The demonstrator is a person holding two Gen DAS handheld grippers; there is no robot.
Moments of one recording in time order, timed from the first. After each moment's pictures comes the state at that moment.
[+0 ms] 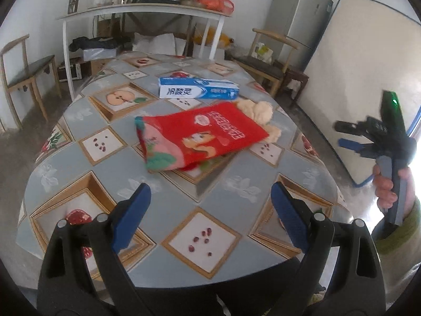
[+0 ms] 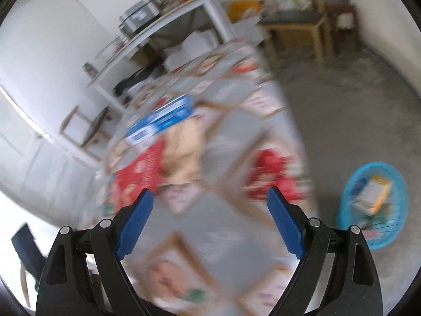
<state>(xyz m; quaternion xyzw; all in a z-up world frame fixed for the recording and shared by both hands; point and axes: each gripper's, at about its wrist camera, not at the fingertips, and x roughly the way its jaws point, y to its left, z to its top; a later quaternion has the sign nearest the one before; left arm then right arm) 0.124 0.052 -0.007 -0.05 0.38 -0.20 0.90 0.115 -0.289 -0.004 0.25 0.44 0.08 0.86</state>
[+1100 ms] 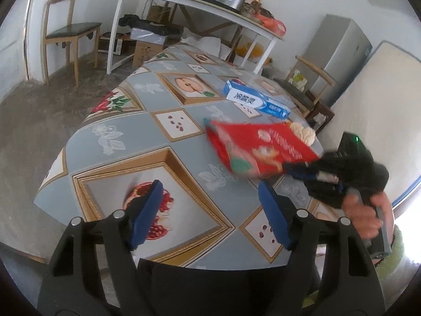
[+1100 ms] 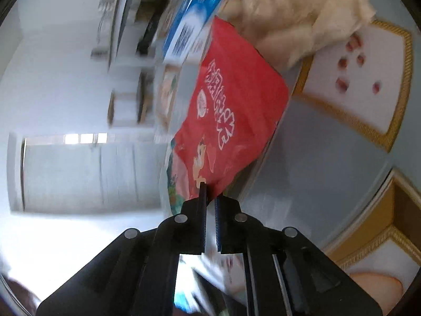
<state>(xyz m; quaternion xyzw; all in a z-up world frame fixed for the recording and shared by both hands) 0.113 0.161 -0.025 -0.17 0.38 -0.12 0.90 0.166 -0.150 -0.112 0.44 0.57 0.23 0.65</state>
